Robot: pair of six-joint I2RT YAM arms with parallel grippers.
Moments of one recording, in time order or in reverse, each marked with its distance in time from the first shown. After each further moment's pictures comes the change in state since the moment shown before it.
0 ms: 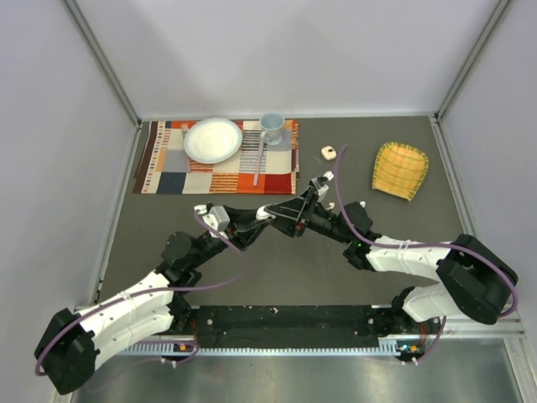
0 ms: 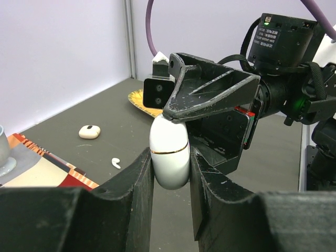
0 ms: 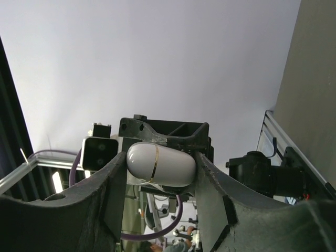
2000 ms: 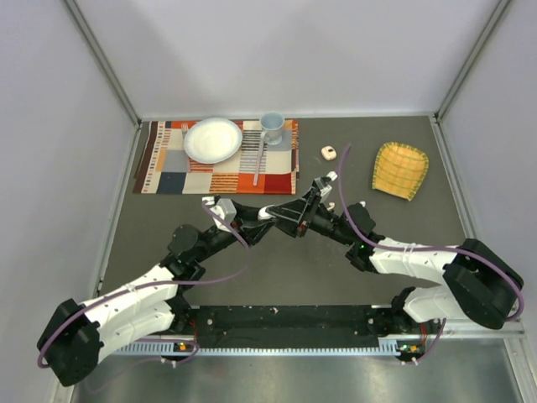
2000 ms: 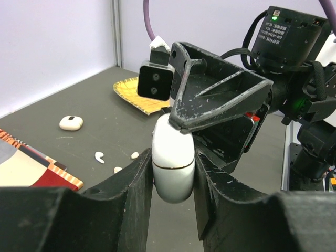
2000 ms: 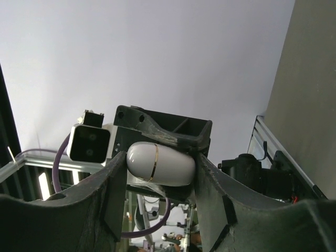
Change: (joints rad) left arm 0.000 0.078 0.052 -0.012 0.027 -0.066; right arm 0.005 -0.048 -0.014 -0.049 0.024 -0.064
